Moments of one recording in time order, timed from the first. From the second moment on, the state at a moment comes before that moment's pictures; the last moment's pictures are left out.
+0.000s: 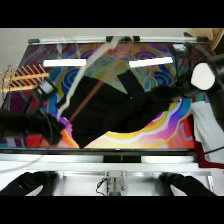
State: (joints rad) left arm -0.64 -0.74 1.08 1.47 -1.47 -1.42; right arm 0.35 -1.13 1.50 -1.69 1.57 1.80
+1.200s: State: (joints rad) left arm -1.21 -0.65 0.88 1.71 -1.54 -1.83; right arm 0.28 -0.91 1.50 -1.43 1.54 1.48
